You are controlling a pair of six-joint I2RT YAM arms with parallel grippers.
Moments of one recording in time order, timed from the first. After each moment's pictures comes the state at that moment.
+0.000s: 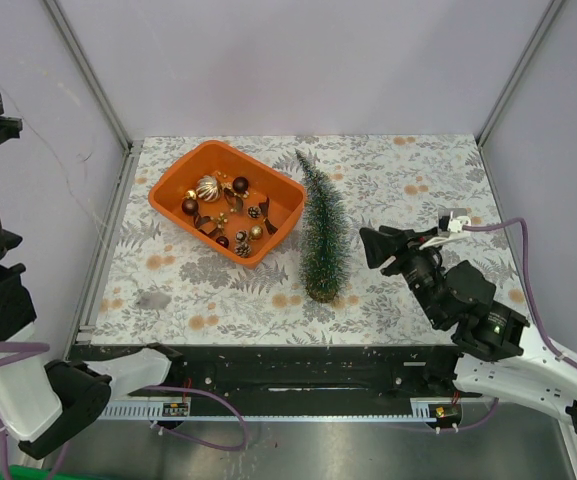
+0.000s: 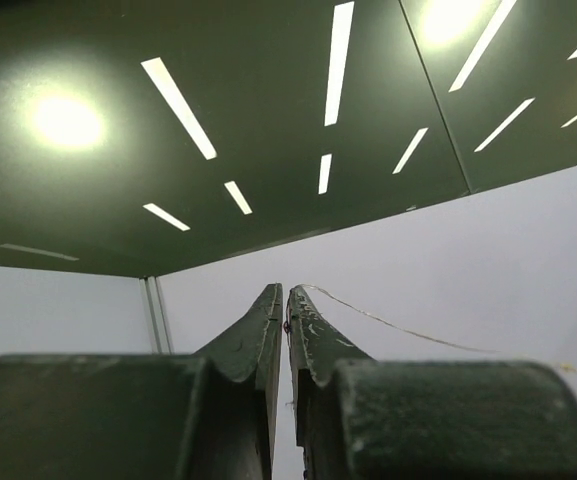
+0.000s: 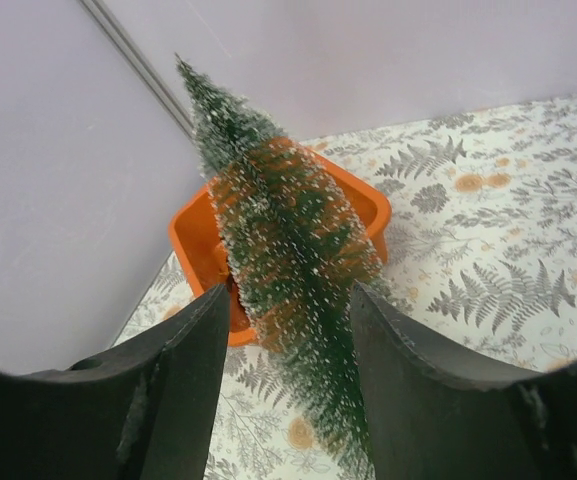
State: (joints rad) left arm -0.43 1.15 2.27 -0.13 -0.05 0.54; right arm 1.09 0.59 0.78 -0.12 0.69 0.46
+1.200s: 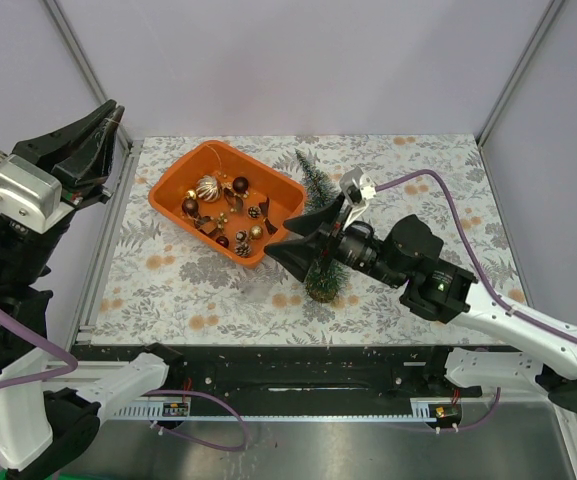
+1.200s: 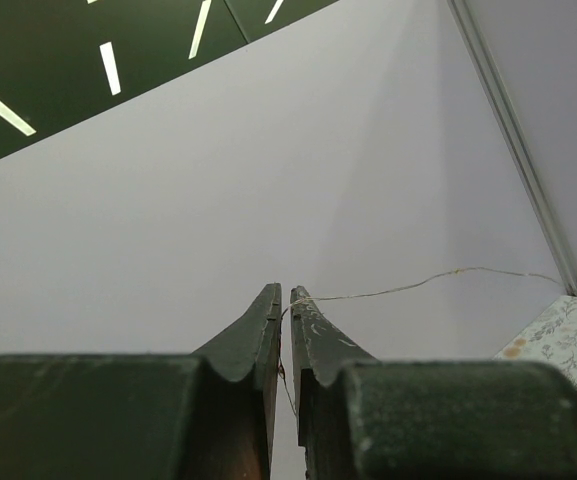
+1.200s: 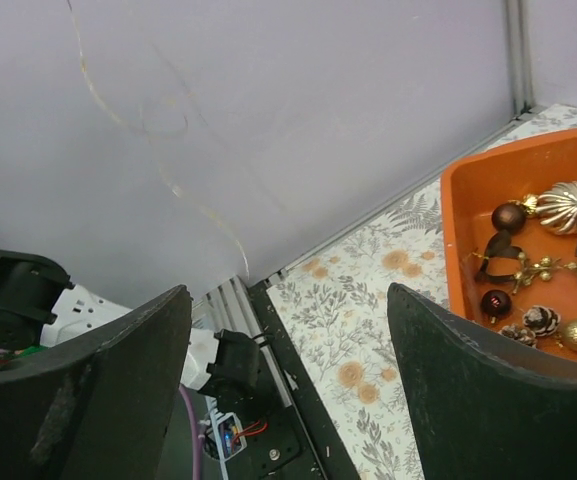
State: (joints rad) left arm -0.43 0.95 1.92 -0.41 0.25 0.44; right arm 1.09 1.02 1.11 0.09 -0.01 0.44
